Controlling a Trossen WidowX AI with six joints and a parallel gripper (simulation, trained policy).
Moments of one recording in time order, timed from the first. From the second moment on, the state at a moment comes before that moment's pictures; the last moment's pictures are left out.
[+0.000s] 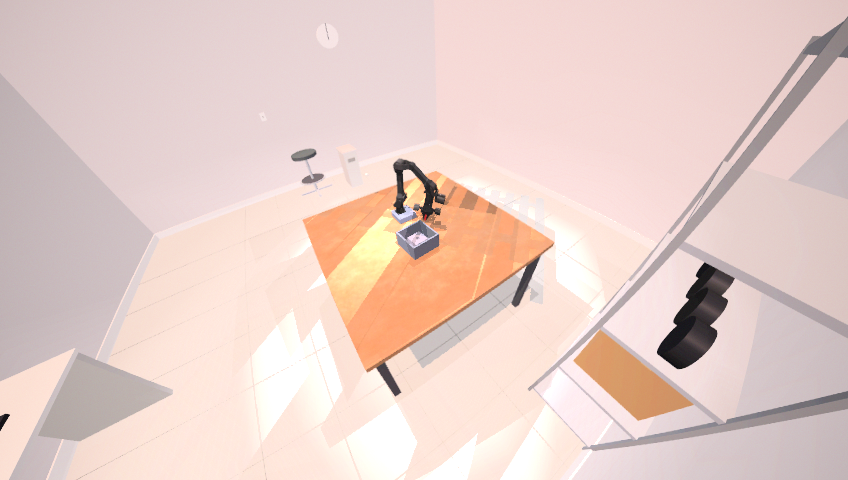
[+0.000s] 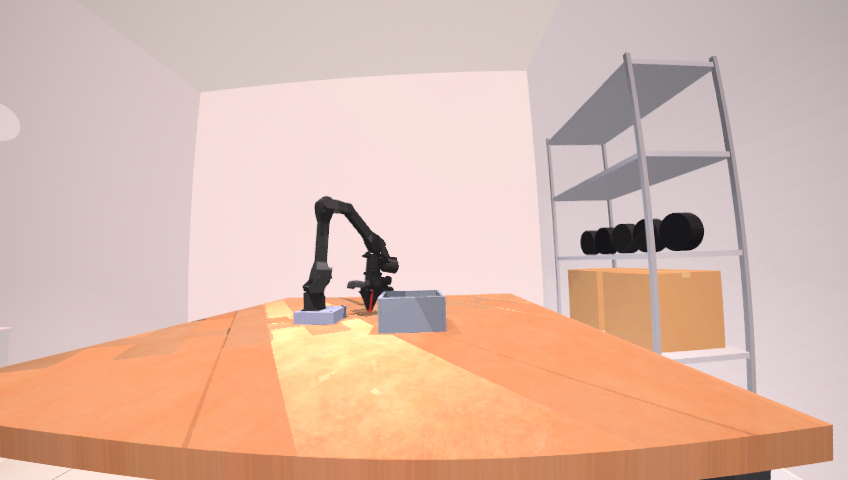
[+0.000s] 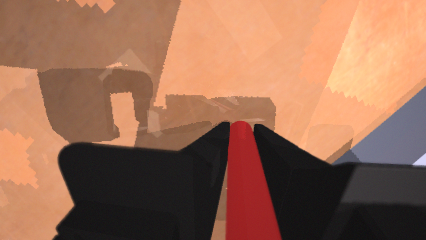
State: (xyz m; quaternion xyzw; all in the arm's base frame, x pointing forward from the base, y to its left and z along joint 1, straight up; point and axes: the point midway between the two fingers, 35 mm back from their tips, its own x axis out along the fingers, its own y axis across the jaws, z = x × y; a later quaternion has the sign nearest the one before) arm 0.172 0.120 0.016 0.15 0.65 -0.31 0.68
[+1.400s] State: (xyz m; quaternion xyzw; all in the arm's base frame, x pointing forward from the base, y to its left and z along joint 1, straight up) arm 0.297 0.014 0.128 0.26 0.49 -0.40 0.73
